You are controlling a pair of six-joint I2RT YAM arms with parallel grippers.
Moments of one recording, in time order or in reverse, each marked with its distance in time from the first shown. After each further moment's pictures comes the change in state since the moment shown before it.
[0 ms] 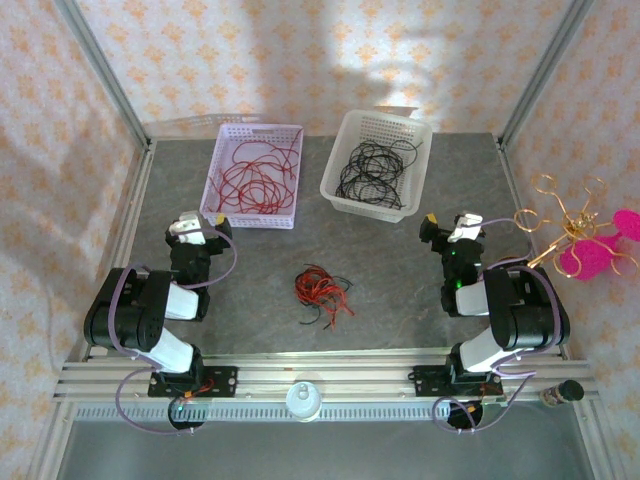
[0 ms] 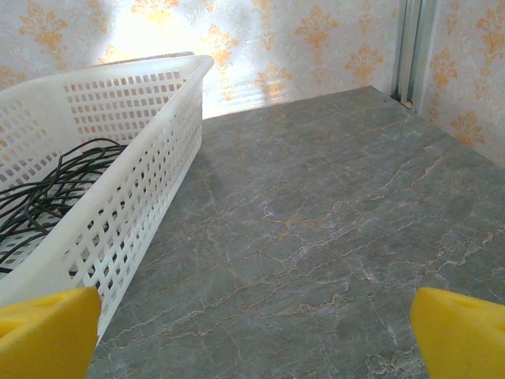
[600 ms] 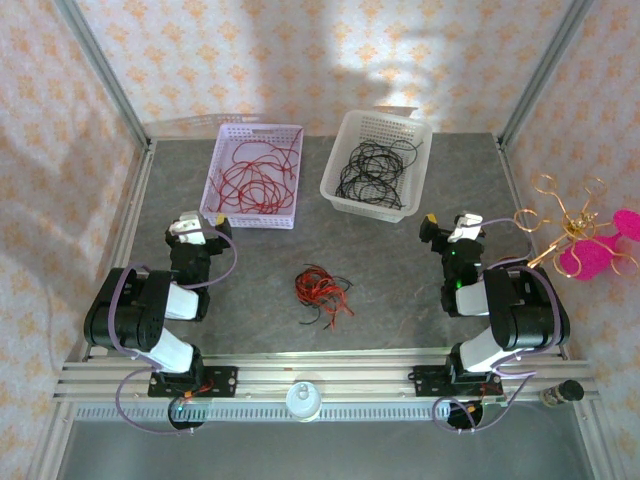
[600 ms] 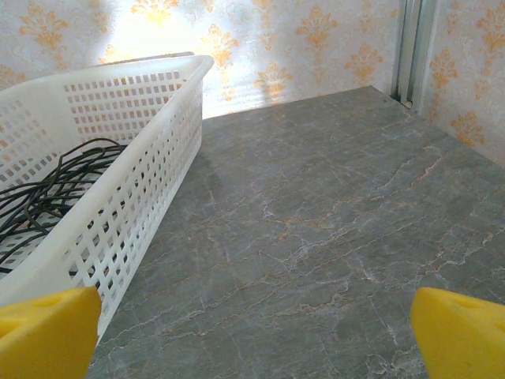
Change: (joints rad) left arm 0.000 0.000 0.000 0.000 -0.002 0.007; right arm 0.000 0.000 0.000 0.000 0.000 0.000
